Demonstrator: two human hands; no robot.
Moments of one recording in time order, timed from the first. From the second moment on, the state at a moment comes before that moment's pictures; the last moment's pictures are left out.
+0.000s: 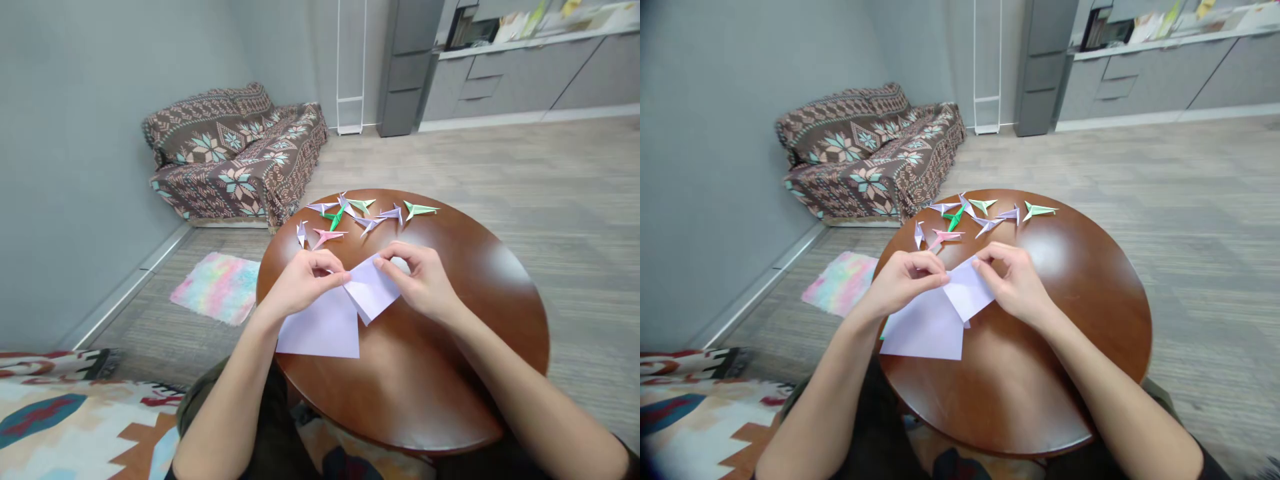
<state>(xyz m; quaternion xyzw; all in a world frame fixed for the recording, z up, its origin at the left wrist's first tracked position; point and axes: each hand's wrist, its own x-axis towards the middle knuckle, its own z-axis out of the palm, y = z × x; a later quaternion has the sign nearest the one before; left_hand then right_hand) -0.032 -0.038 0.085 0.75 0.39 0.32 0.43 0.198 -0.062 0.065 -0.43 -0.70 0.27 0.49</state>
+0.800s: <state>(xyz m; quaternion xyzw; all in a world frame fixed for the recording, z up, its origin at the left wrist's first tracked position) -0.023 -0.043 0.086 0.76 0.39 0.35 0.38 0.195 -0.062 0.062 -0.40 -0.73 0.18 0.52</state>
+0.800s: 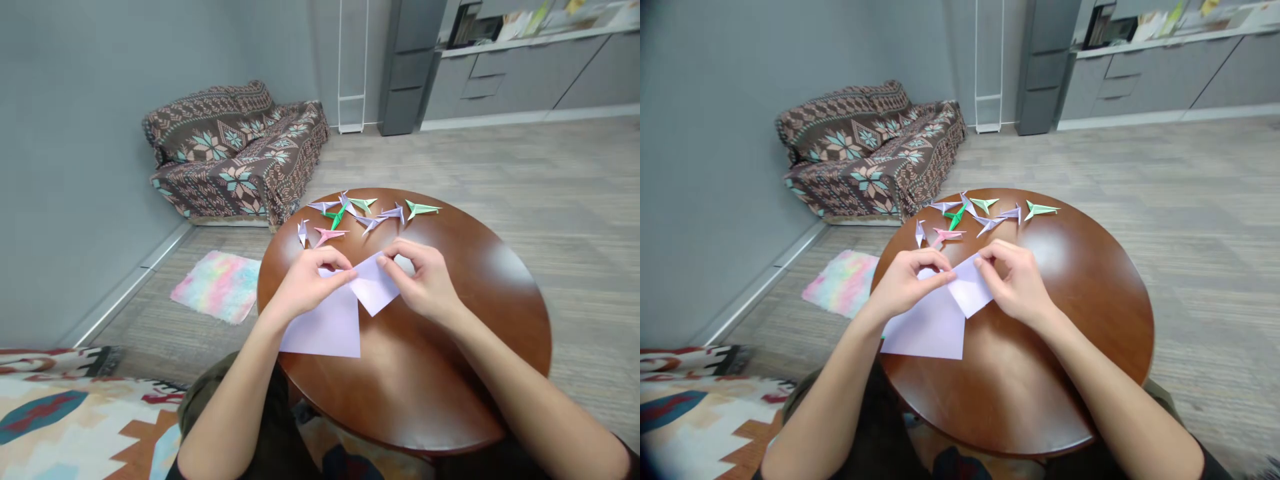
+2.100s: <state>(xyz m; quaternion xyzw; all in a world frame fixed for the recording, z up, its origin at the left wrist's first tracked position) -0.007 -0.049 0.081 0.59 0.38 0.51 0.49 0.185 -0.065 0.046 -0.38 -0.64 0.27 0.61</state>
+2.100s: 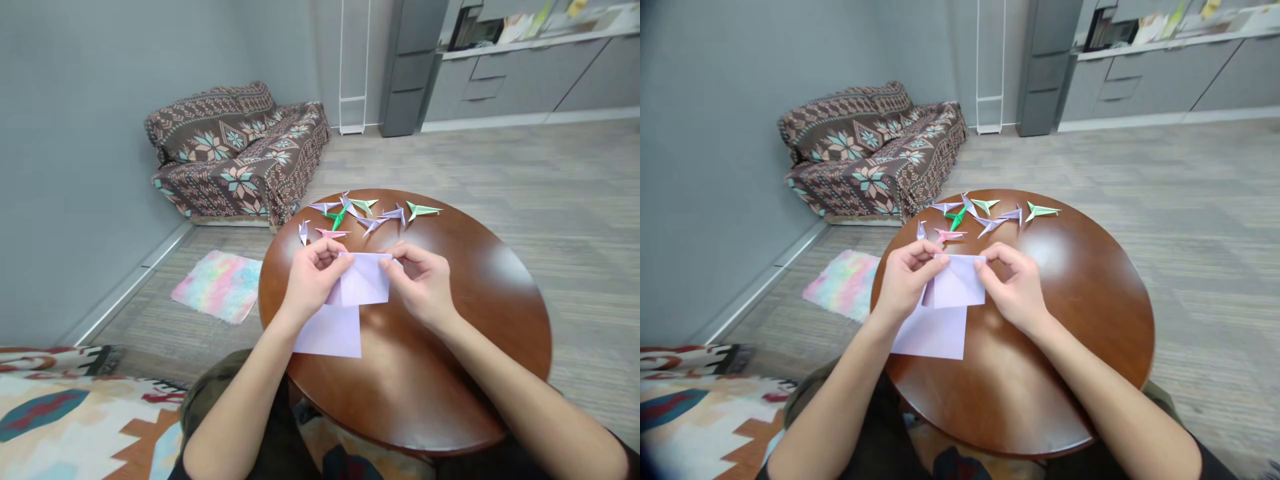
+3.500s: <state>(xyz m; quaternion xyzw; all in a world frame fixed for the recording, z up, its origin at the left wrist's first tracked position) -0.003 -0.053 0.080 0.68 0.36 0.42 0.48 0.186 -0.066 0.053 -0.42 -0.62 0.38 0.55</state>
